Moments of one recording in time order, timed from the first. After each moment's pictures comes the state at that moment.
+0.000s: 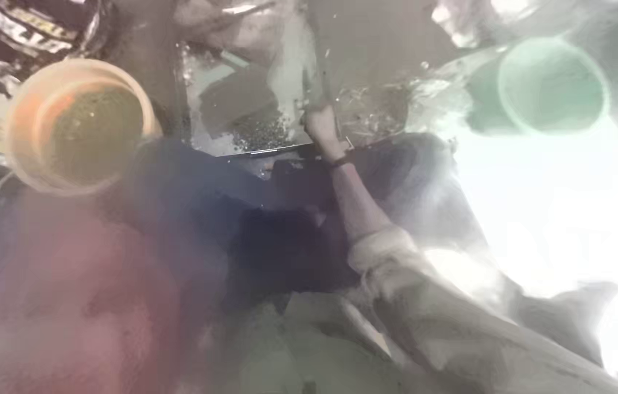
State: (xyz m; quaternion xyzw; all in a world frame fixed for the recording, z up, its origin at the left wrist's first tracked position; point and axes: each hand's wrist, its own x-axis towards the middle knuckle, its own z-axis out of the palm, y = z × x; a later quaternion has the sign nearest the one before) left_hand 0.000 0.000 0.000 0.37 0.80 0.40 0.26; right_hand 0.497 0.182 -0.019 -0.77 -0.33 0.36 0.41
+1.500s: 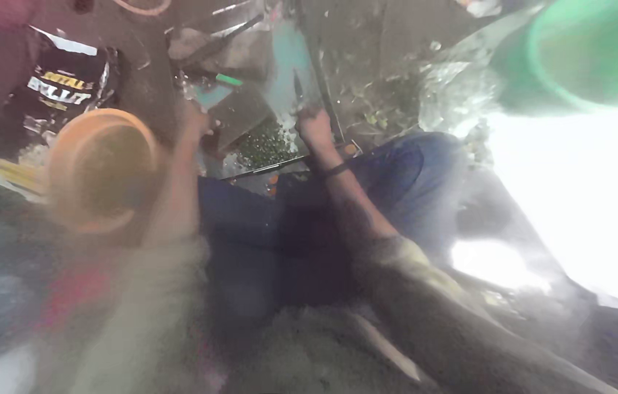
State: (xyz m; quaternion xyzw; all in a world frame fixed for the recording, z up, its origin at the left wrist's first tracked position) left_hand 0.279 0.361 0.002 0.67 0.68 0.04 0.30; right_hand 0.502 0.196 -0.026 -0.75 -0.32 0.38 0.45
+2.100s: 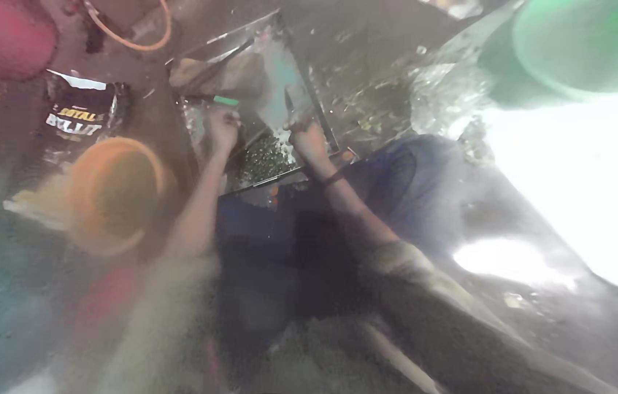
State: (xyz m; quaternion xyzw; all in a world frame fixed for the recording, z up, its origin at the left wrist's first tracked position) left_hand 0.332 0.346 -0.020 0.79 0.52 0.18 0.28; right_hand 0.503 0.194 -0.023 -0.75 -0.30 0.39 0.43
